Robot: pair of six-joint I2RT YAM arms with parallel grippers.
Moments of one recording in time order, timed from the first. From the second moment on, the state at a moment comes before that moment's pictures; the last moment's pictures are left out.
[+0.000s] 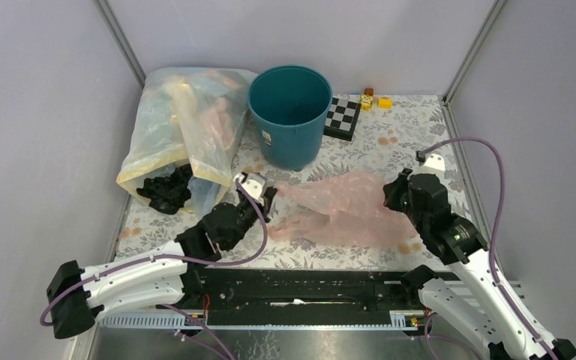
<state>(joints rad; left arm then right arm) -1.06 0.86 0.51 0.30 -0.41 -0.03 0.49 0.68 0.81 -0.66 0.25 0.54</state>
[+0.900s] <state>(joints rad) -0.82 0.81 0.44 0.20 -0.60 -0.29 0.49 0.60 0.78 -0.68 0.59 0.64</state>
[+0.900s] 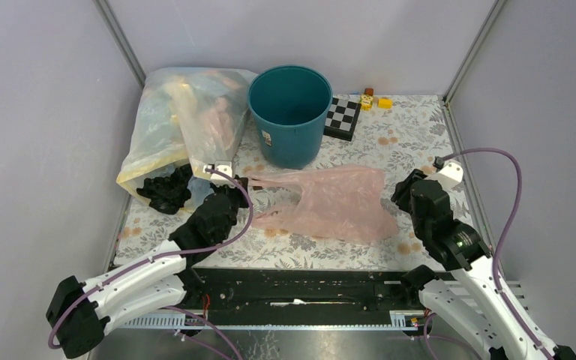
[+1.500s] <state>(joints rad) -0.82 0.83 0.42 0.26 -0.59 -0.28 0.49 0.77 0.66 -0.62 0.48 0.75</state>
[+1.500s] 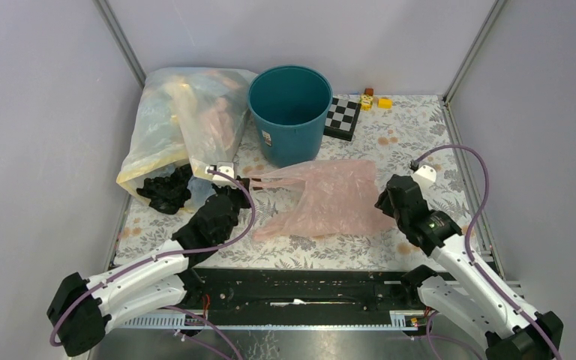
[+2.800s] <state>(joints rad) -0.65 1.04 0.50 0.25 -0.48 -0.32 0.14 1.00 0.55 -0.29 0.10 0.73</state>
